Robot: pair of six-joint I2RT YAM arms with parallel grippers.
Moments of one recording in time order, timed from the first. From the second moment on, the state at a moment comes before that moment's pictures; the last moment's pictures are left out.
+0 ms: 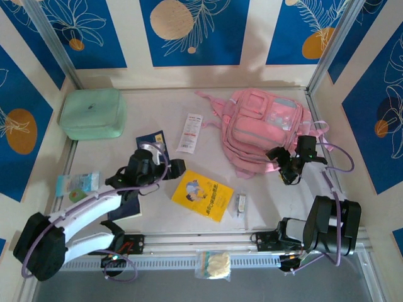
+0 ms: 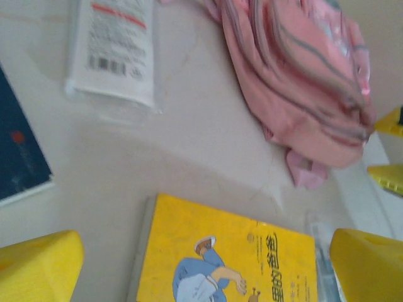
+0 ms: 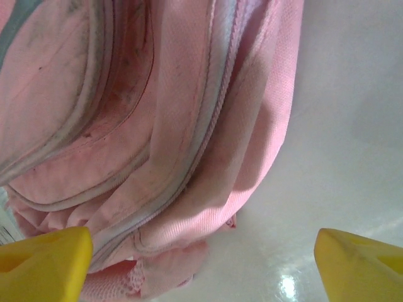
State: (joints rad) left arm -0.63 1.08 0.52 -0.01 0.12 -0.65; right arm -0.21 1.25 0.68 -0.57 -0.36 0.78
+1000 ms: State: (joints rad) left arm -0.73 1.15 0.66 -0.07 -0.02 -0.65; right arm 0.44 1.55 0.94 -0.44 -0.21 0.98
